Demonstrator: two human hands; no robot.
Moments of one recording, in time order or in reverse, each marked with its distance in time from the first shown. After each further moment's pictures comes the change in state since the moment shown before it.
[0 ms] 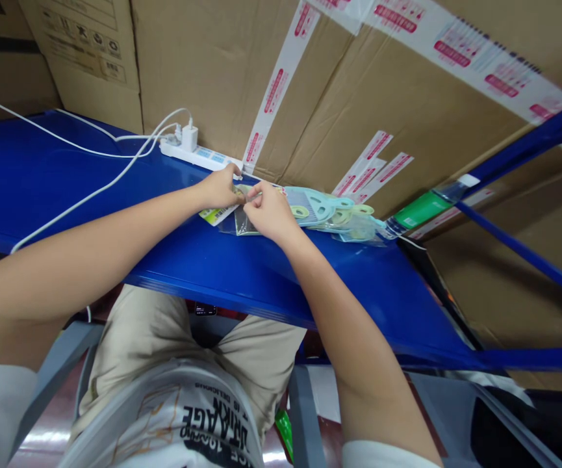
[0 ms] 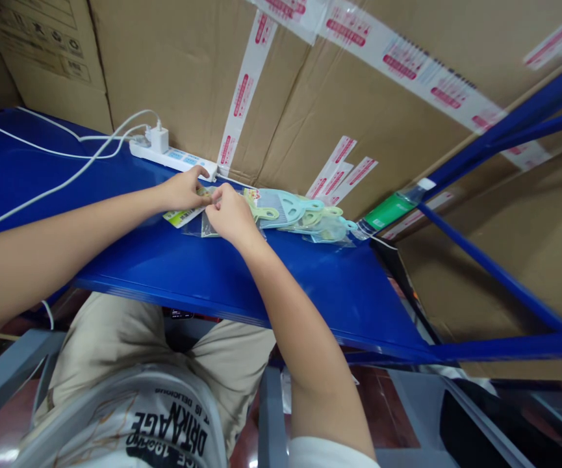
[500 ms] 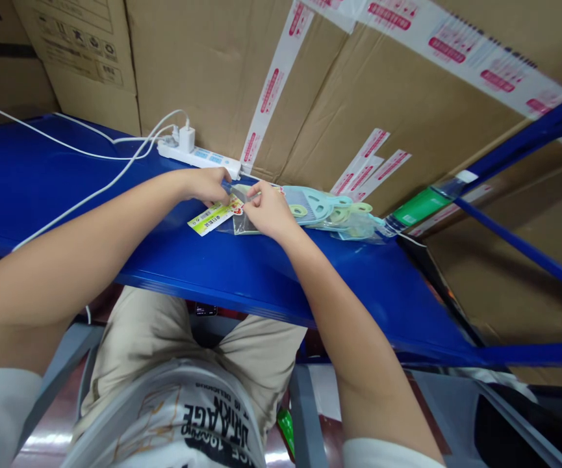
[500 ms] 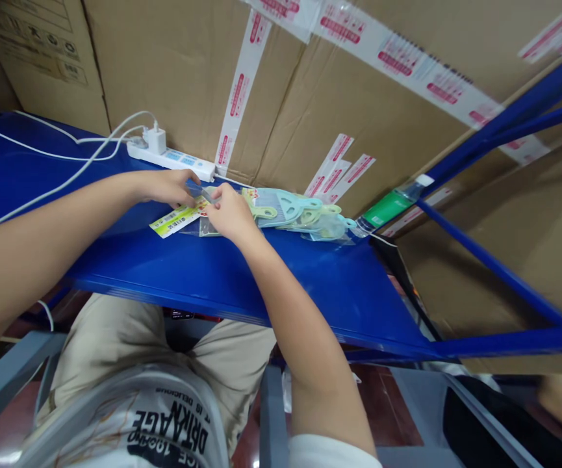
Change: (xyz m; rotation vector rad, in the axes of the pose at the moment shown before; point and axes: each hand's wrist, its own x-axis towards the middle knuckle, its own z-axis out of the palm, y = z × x) left_hand -0.009 0.008 -0.029 0.020 -0.262 -0.156; right_hand 0.002 0.002 -0.002 0.018 -0.006 0.021
